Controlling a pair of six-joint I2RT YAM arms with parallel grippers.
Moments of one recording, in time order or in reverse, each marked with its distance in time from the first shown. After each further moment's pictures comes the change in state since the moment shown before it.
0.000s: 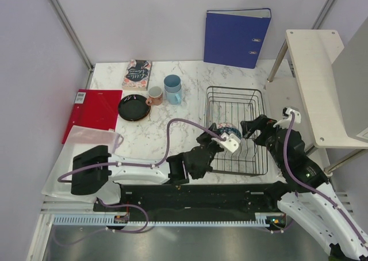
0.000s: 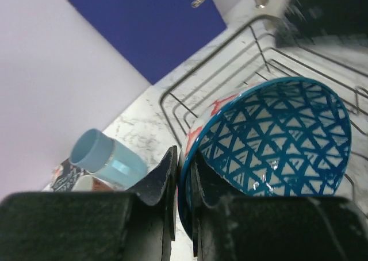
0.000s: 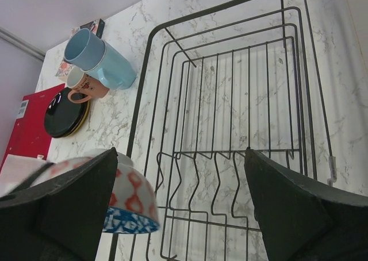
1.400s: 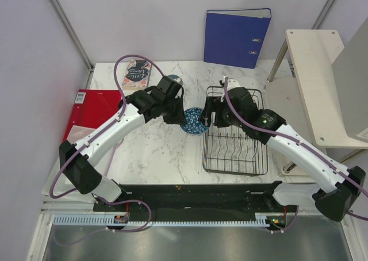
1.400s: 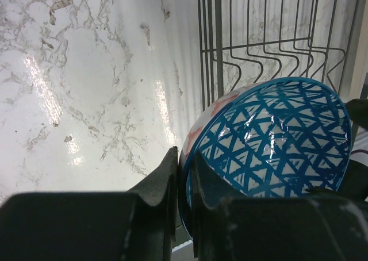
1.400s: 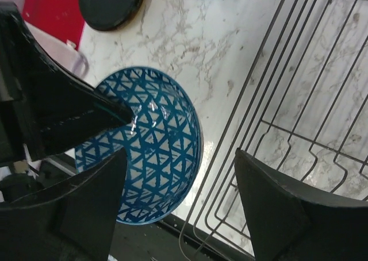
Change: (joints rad) left arm 0.678 -0.048 0.579 -1.586 0.906 -1.232; right arm 0.183 0.706 0.520 -0.110 -0.278 -0.056
